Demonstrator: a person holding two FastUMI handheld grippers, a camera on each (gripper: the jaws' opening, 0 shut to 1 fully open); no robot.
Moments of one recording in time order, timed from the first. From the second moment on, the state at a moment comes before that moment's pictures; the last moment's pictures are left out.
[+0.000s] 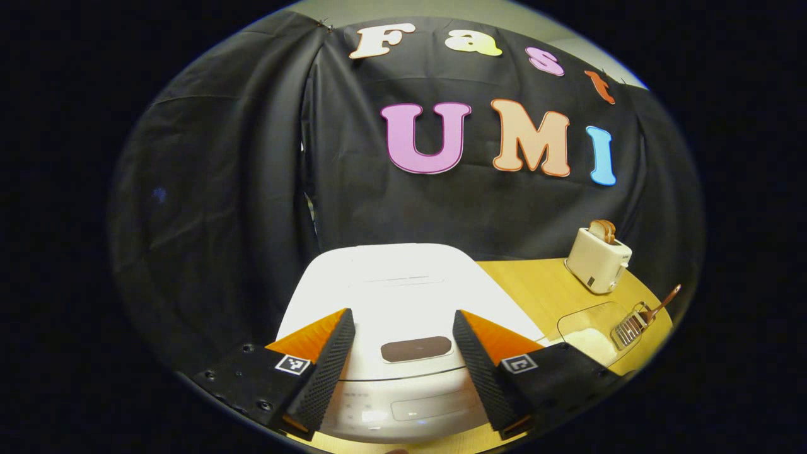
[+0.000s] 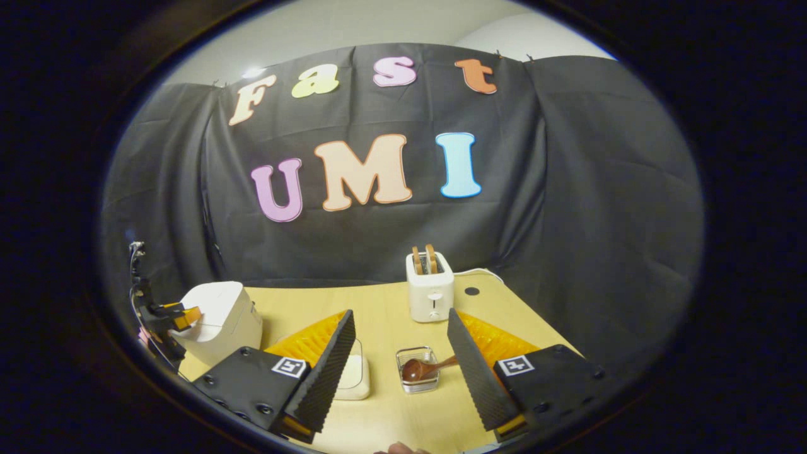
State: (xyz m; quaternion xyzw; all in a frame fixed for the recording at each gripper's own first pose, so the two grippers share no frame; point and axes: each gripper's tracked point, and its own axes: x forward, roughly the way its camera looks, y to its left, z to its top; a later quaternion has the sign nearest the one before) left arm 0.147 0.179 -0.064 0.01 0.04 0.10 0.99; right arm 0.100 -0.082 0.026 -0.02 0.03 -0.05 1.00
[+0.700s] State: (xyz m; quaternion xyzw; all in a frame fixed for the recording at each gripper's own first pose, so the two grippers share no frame) left arm 0.143 0.178 -0.050 -0.01 0.06 0.06 1.00; right arm 0.092 -0.059 0.024 -0.02 0.01 -0.08 1.00
